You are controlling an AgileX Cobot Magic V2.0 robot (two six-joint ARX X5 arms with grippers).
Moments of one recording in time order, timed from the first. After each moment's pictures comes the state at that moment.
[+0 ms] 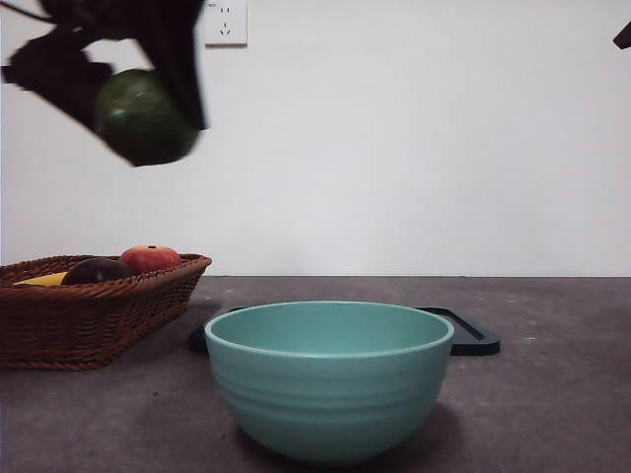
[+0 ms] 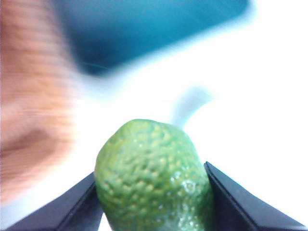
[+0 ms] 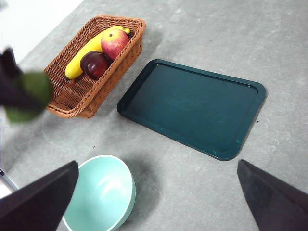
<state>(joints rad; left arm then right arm) -0.57 1.41 1.30 -1.03 0.28 -0.19 0.22 0.79 0.93 -0.75 -0.50 0.07</state>
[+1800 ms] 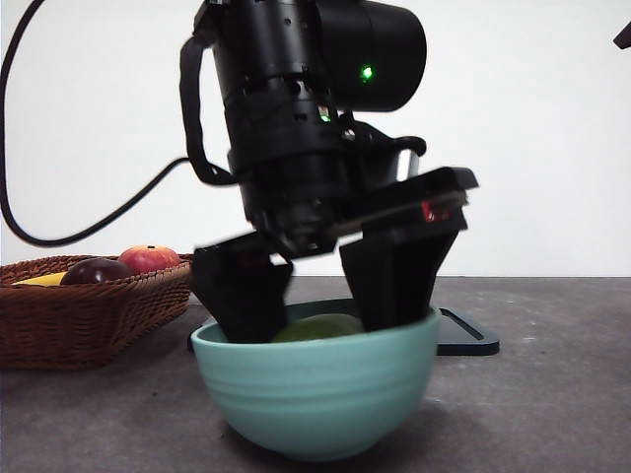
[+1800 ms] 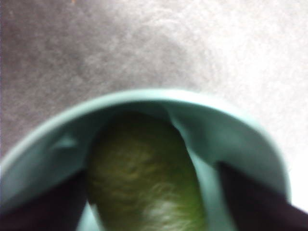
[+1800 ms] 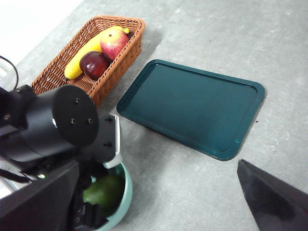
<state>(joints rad) -0.96 1.86 1.31 -0.84 0.16 -0.23 0.22 0.79 0.93 -0.75 -0.50 0.07</state>
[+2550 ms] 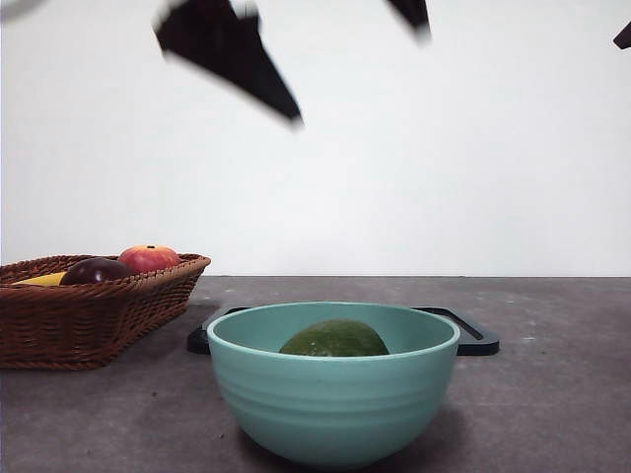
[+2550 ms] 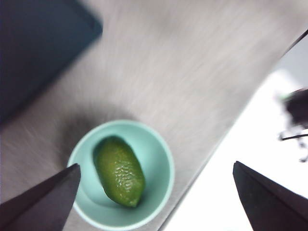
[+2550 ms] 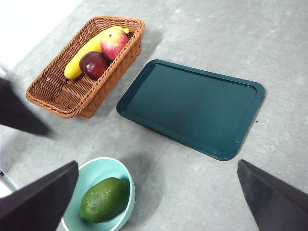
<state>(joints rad) -0.96 1.36 1.32 -0.84 0.17 -0.20 0.22 0.79 0.93 -0.75 -0.50 0.07</state>
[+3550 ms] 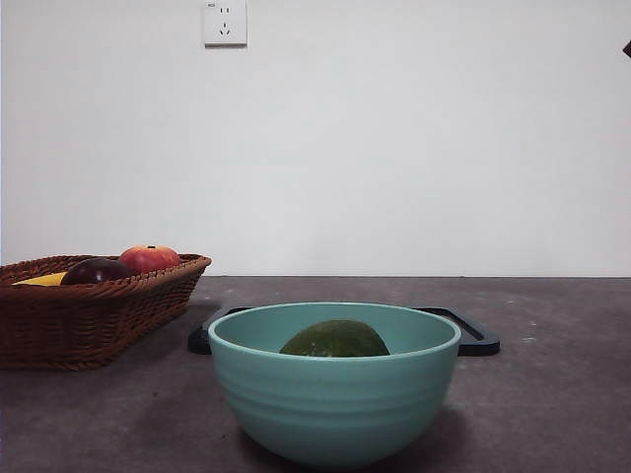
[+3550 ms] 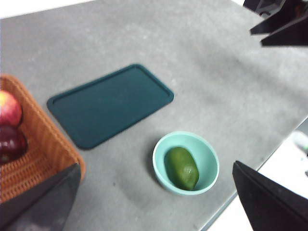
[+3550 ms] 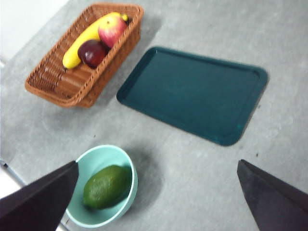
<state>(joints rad) -0.96 0.60 1.05 -0.94 -0.14 -0.22 0.22 0.79 0.93 -0.81 -0.50 0.07</state>
